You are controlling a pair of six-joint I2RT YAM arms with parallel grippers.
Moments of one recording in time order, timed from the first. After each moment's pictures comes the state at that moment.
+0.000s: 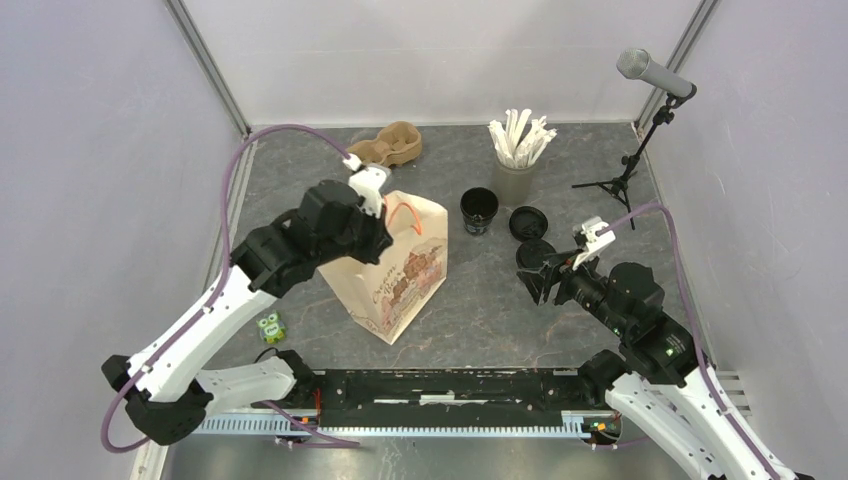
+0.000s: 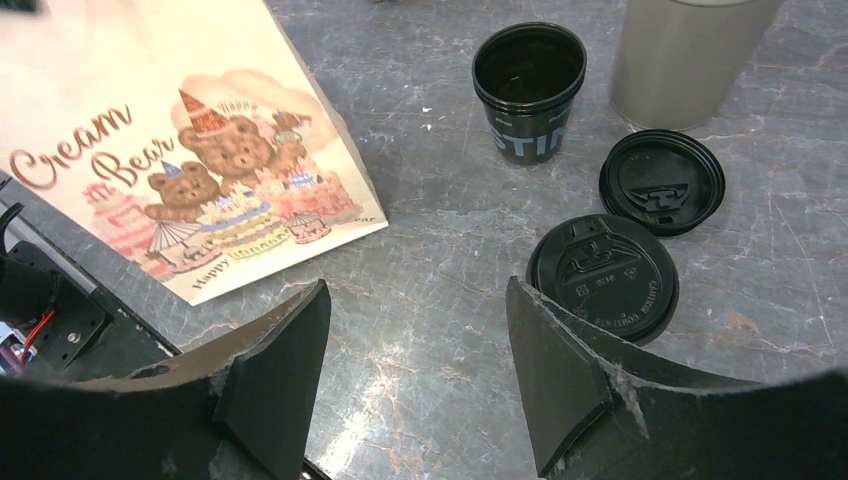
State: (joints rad) left arm -0.72 1.06 1.31 -0.87 -0.08 -0.26; right arm 0.59 0.42 0.66 -0.48 -0.04 0.22
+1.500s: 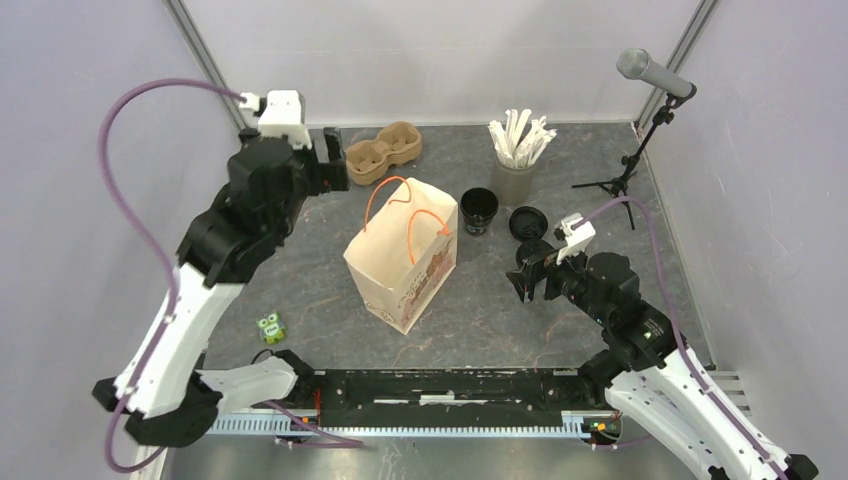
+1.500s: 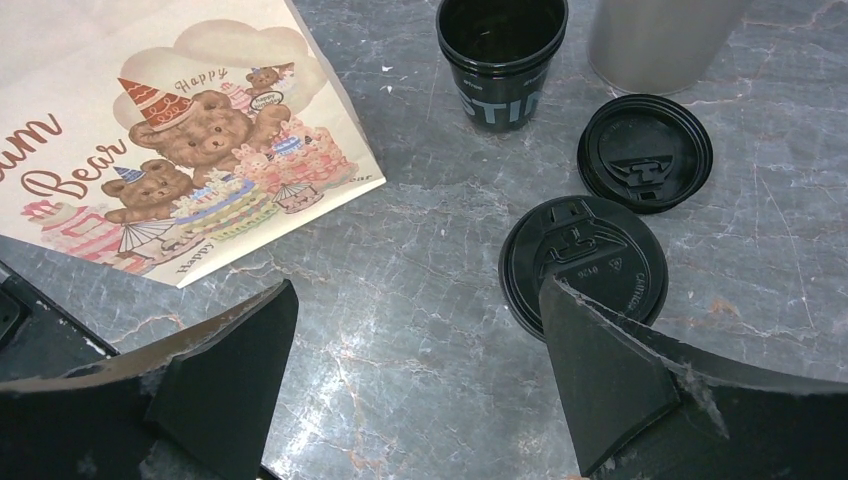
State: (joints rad) left arm -0.67 1.07 1.61 -0.79 -0.60 -0.18; right arm 0.59 0.52 0.61 -0.42 0.00 0.17
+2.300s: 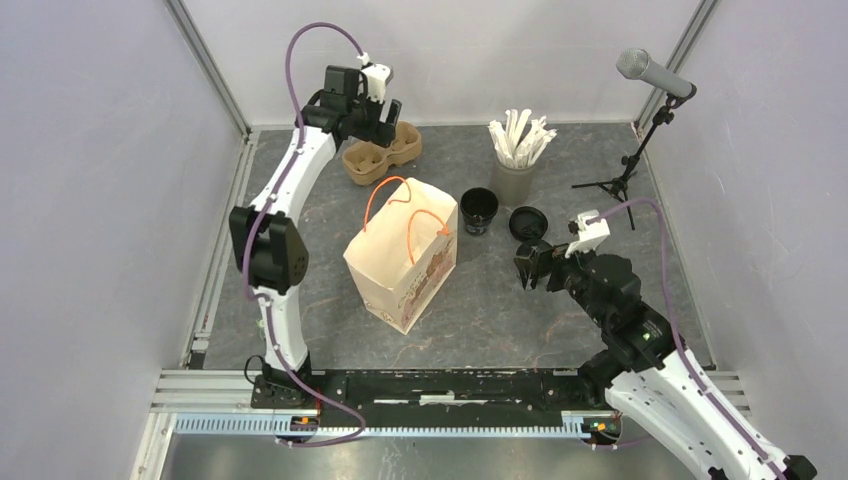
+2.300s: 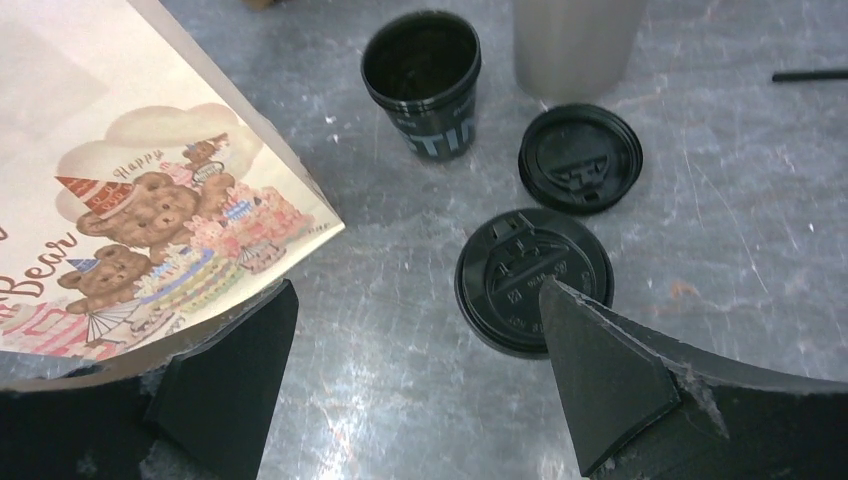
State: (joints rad) left arm -0.26 1.99 1.98 -0.61 0.12 0.17; right arm 0.59 0.47 0.54 -0.31 0.16 0.25
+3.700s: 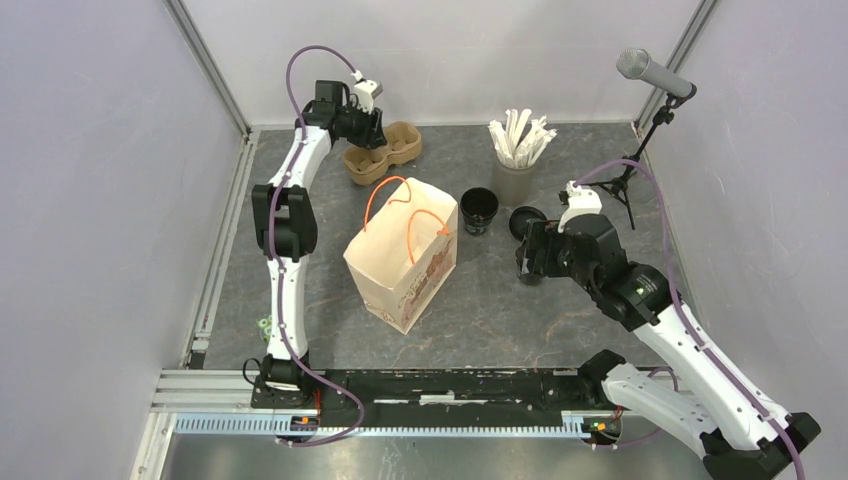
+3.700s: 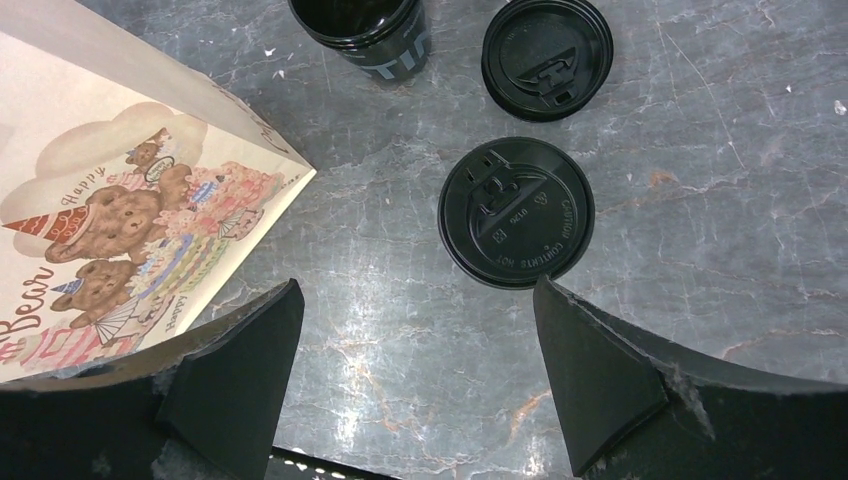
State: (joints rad) left arm -0.11 2.45 2.28 -0.54 0.54 0.27; right arm 0.59 0.82 0.91 -0.71 0.24 0.43
